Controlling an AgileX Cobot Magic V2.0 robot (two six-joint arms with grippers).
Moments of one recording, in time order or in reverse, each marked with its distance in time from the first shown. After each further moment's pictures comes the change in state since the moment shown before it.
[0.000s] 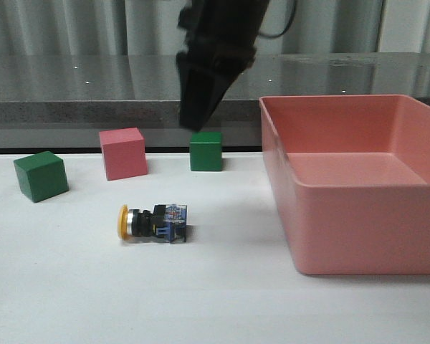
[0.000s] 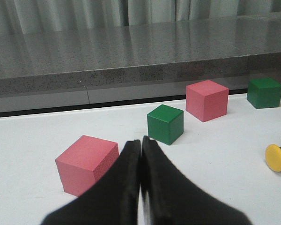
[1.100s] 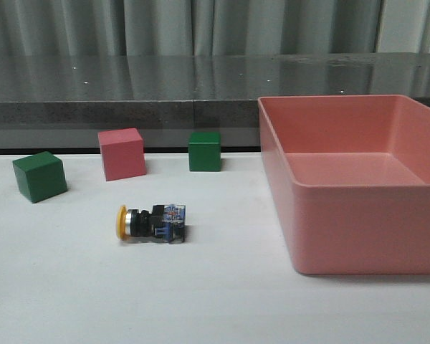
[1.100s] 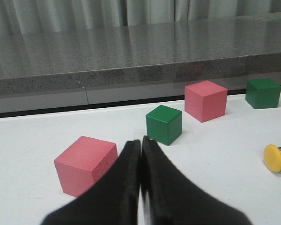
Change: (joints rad) left arm 0.000 0.000 0.000 0.000 0.000 0.000; right arm -0.579 -1.253 1.261 0.008 -0.868 0.311
